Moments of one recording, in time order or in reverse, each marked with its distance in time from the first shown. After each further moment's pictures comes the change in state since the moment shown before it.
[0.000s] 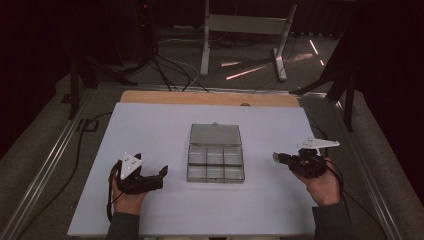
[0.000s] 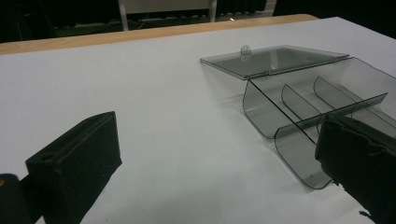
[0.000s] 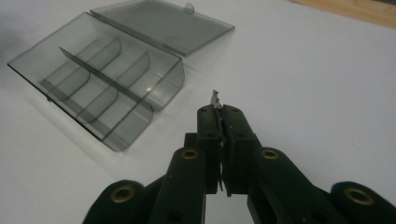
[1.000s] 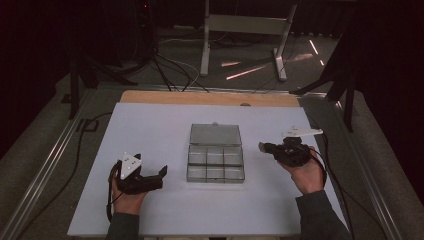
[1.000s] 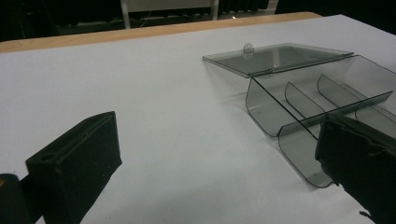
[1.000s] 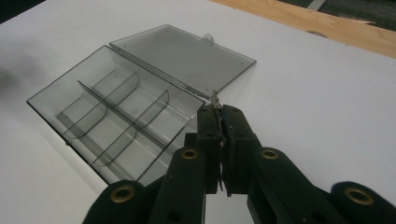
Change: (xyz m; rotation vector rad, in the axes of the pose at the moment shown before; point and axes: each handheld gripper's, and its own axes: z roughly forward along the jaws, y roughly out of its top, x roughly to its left) left arm 0.001 -0.001 0.000 0.008 0.009 0.000; right arm 0.019 0.036 0.024 -0.035 0.032 -0.012
